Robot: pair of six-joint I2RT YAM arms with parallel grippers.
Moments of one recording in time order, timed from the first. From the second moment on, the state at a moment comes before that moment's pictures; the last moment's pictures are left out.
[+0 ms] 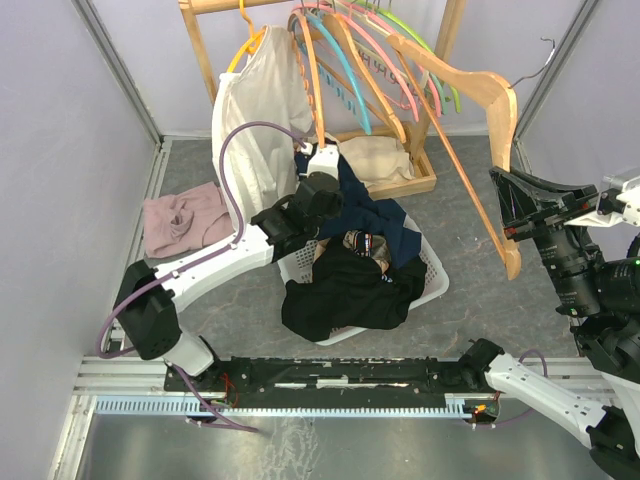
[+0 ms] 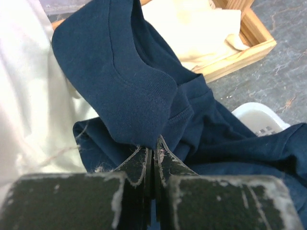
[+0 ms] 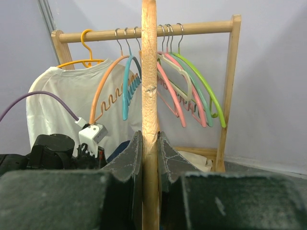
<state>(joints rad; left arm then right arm) -0.85 1.54 1.29 -0.17 -0.57 -0.31 0.72 0.64 1.36 -0.31 0.32 -0.03</state>
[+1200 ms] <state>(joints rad) -1.31 1.32 1.32 -0.13 -0.67 -0.07 0.72 0.68 1.36 -0.31 0.32 -0.02</state>
